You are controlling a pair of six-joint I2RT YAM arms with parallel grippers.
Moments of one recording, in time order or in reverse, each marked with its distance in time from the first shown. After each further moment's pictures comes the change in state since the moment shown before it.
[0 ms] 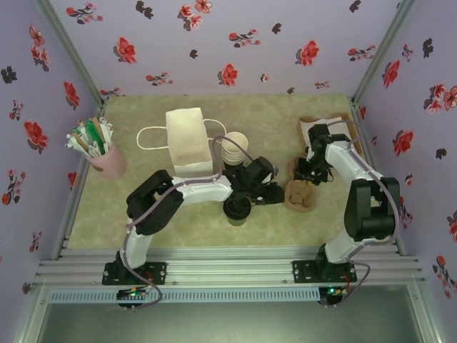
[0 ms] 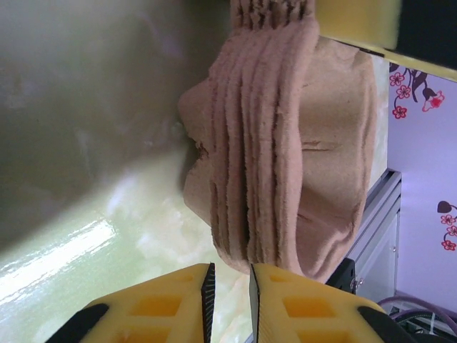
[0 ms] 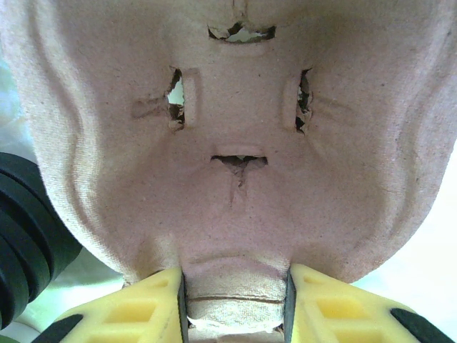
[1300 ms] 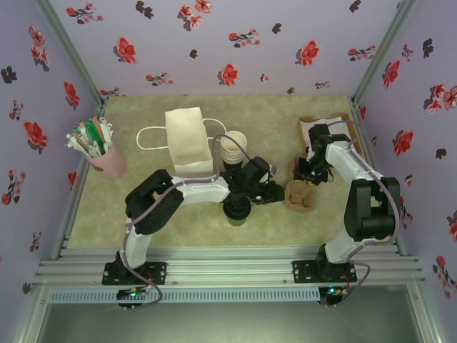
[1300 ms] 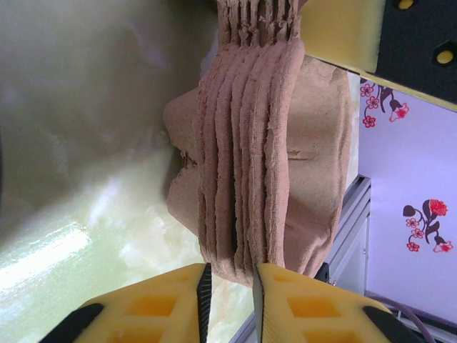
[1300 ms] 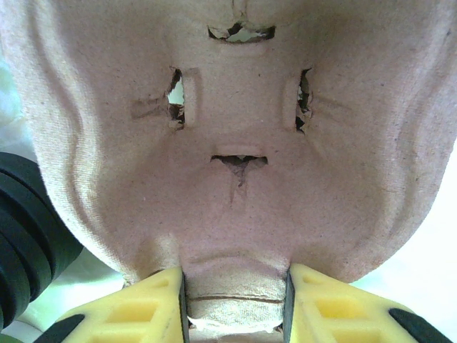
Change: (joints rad) left arm 0.018 -0.010 -0.058 0.119 0.039 -0.058; right arm -0.001 0.000 0.000 0.000 -0.005 -0.002
